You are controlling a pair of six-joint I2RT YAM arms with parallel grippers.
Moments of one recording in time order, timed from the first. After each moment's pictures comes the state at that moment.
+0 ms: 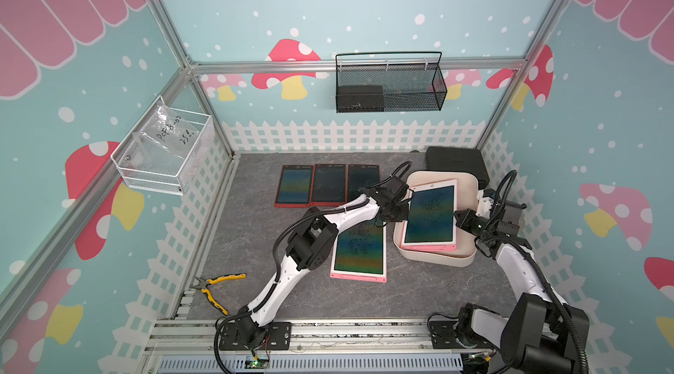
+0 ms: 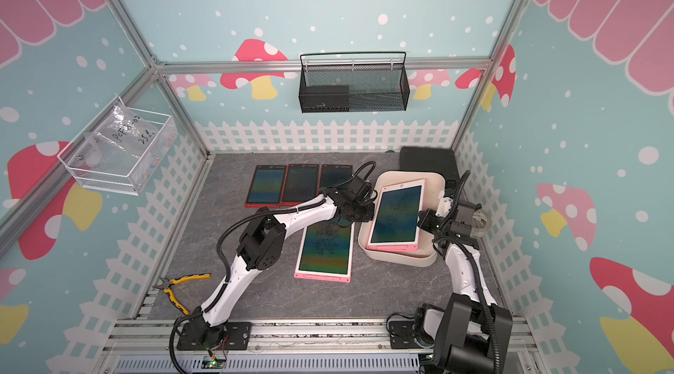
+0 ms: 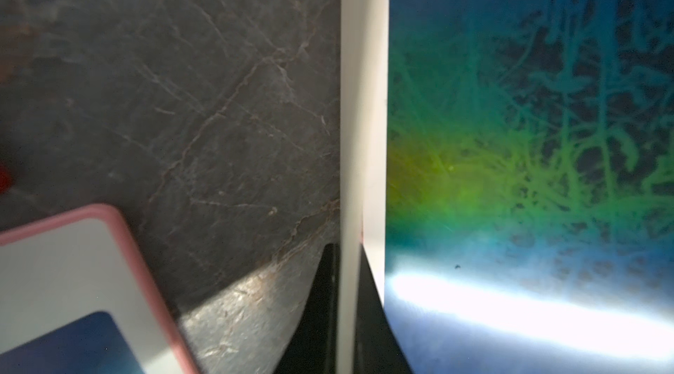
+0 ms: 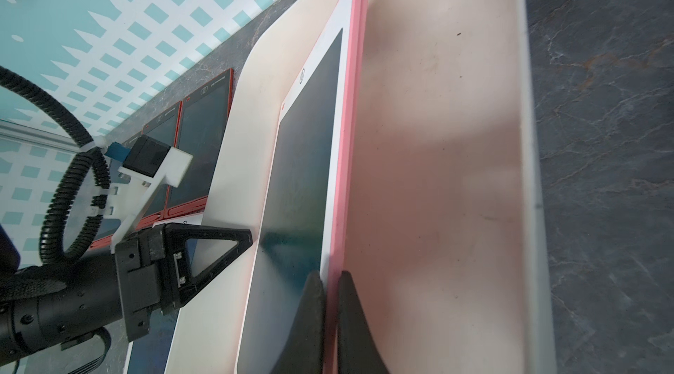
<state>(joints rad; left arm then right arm) -0.83 2.46 2.06 -0.55 0.20 -0.68 -0.32 1.15 0.63 -0.21 -0.49 0.26</state>
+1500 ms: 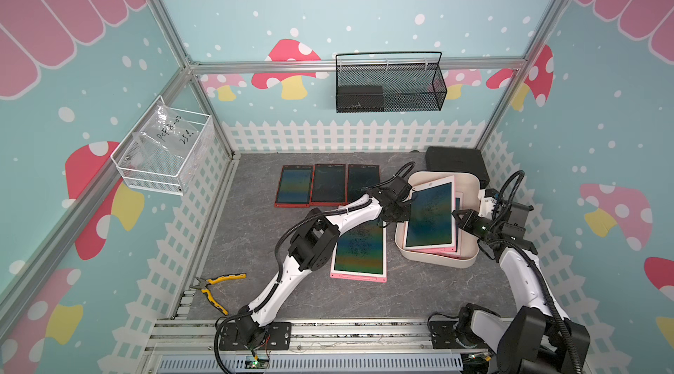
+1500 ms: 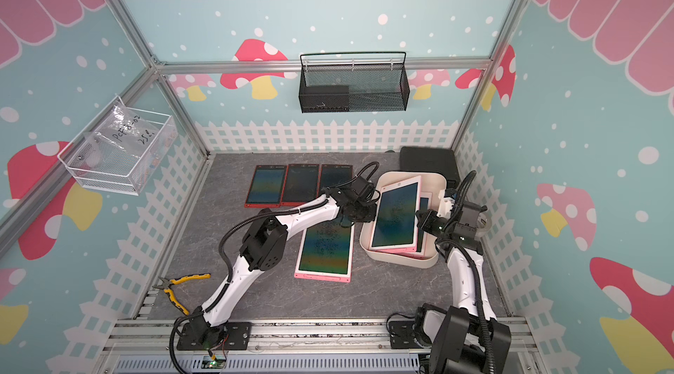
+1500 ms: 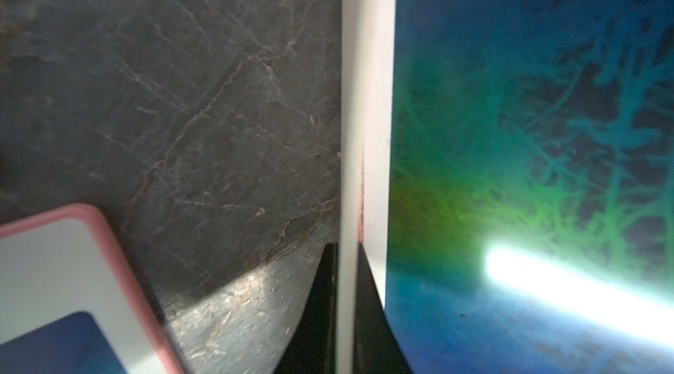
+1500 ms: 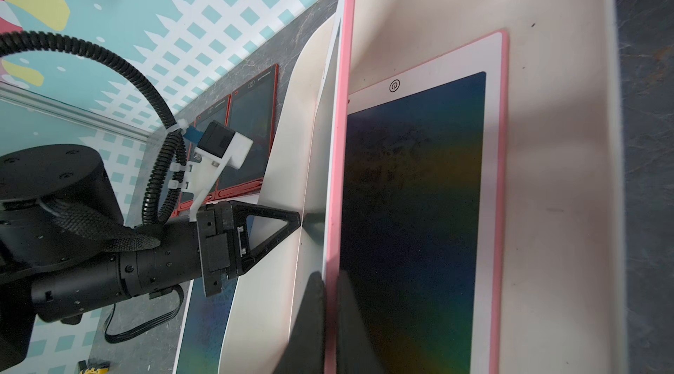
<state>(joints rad) -0.84 2.49 2.11 -0.59 0.17 -0.68 -0.35 1.09 0.65 -0.27 -0.63 0.27</state>
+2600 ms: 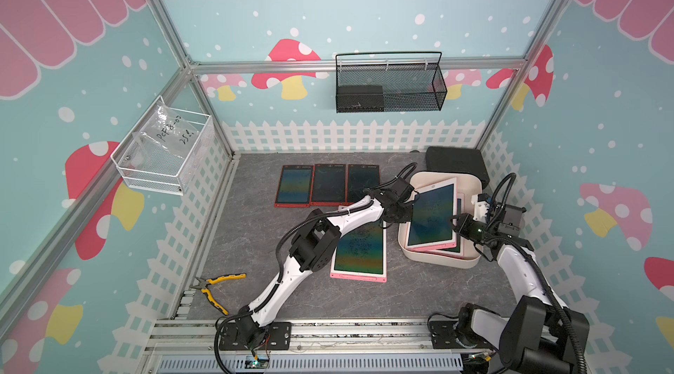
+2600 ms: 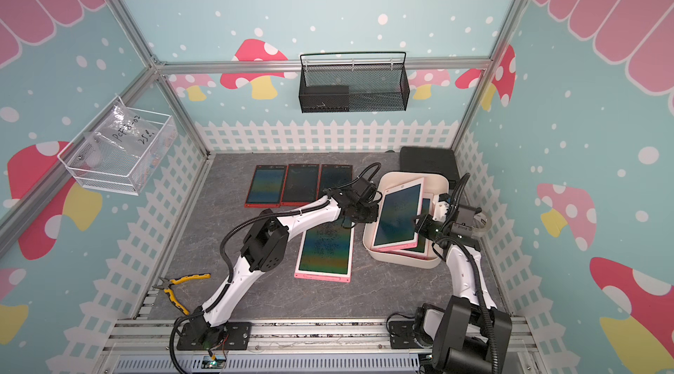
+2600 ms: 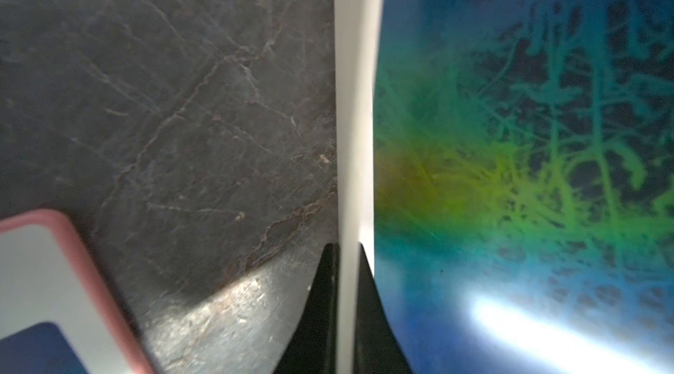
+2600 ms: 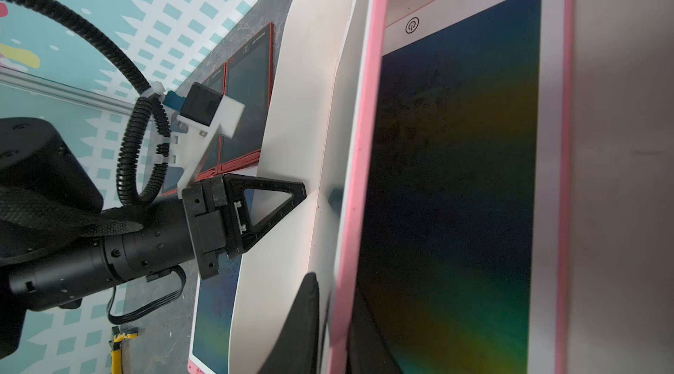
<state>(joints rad) -0.85 2.49 2.12 -0.58 0.16 -0.69 -0.34 1.15 0.64 -0.32 -0.67 0.27</state>
